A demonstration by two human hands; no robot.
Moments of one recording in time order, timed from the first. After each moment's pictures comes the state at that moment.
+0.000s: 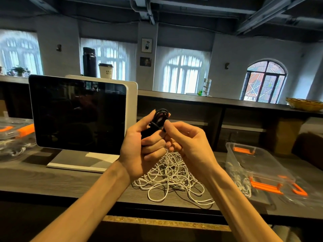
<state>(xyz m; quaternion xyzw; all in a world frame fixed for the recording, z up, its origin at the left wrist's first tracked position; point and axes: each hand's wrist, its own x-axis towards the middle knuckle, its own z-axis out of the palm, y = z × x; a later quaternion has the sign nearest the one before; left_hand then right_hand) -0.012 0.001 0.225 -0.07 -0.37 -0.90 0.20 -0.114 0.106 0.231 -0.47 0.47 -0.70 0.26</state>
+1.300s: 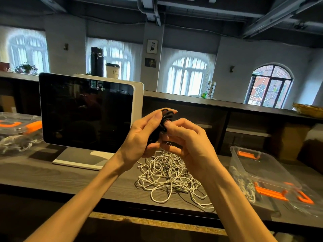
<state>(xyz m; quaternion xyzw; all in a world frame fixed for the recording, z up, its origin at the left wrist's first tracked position) 0.002 -0.019 0.226 -0.06 -0.72 -0.58 0.38 -0.099 0.096 0.243 -0.41 0.49 -0.71 0.29</state>
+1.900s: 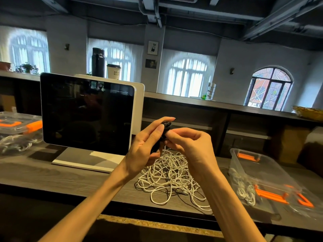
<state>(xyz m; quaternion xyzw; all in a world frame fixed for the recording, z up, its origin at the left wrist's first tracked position) -0.005 -0.024 0.199 -0.05 -0.73 -0.56 0.39 -0.109 0.089 0.224 -0.42 0.49 -0.74 0.19</state>
